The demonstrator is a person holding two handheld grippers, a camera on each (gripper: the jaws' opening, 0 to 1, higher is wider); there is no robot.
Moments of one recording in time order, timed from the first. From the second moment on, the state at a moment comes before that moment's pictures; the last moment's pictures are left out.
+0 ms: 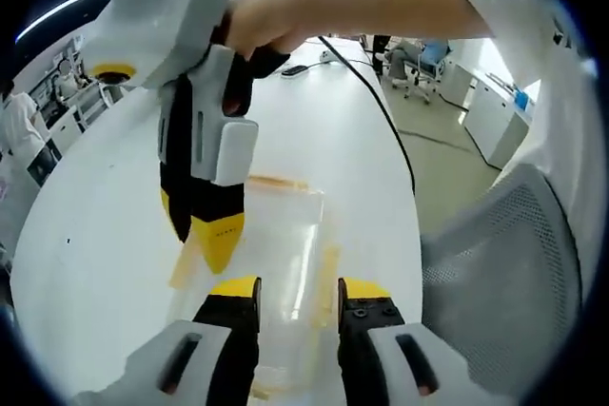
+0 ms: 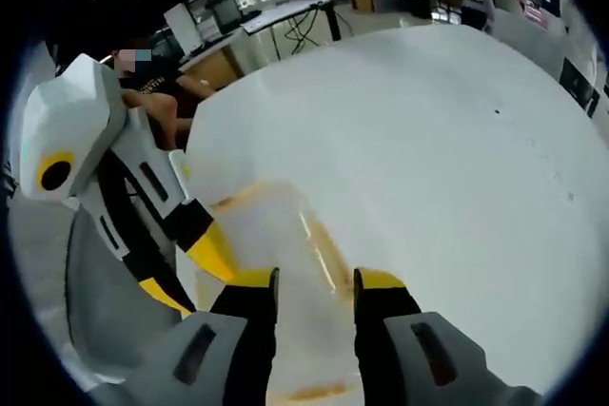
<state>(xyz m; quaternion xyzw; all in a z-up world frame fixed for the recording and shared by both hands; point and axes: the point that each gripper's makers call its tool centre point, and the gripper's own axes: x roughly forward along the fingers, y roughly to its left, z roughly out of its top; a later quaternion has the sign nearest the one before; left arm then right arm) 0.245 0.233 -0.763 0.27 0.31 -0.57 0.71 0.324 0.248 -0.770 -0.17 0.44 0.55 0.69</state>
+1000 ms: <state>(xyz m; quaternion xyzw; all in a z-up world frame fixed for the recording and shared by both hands) 0.246 0.228 -0.773 0.42 0.20 -0.55 0.69 0.313 0.262 -0.773 -0.13 0.45 0.58 0.66</state>
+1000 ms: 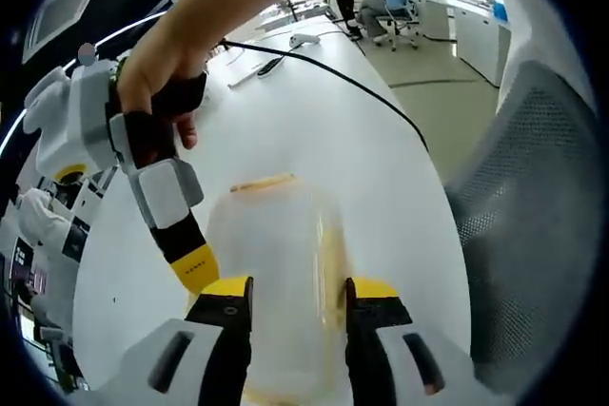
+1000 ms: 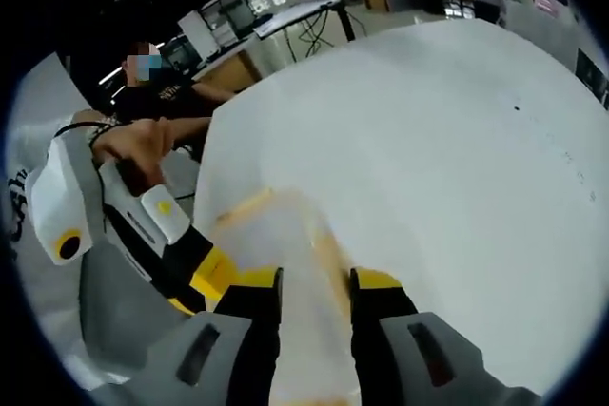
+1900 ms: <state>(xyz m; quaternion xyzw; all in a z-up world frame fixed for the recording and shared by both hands) 0.248 0.229 -0.775 0.46 0.17 -0.54 0.69 0.316 0.258 -0.772 -0.12 0.46 0.57 0.67</state>
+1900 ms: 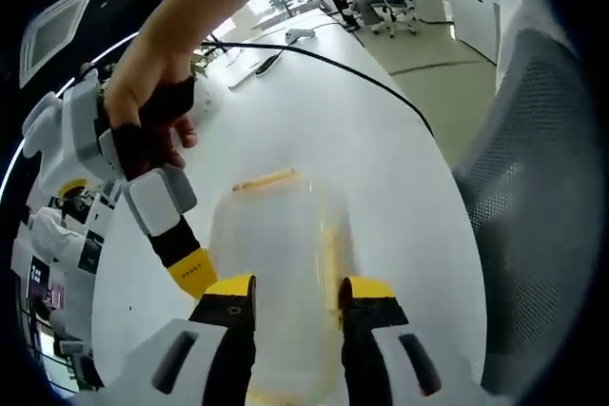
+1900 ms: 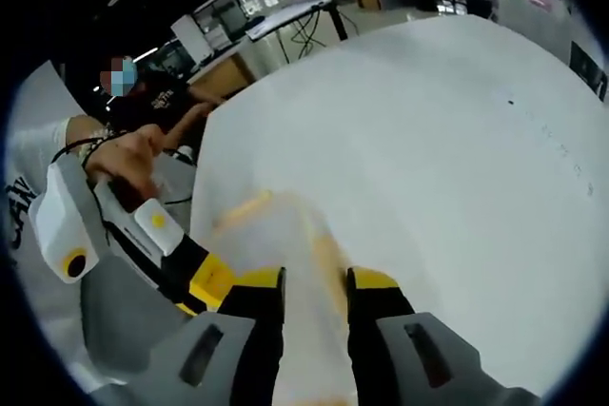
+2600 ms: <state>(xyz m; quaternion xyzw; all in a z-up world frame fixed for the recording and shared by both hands) 0.248 0.229 -0.777 0.46 0.17 -0.54 0.69 0.325 0.252 -0.776 -0.09 0.52 0.58 0.62</state>
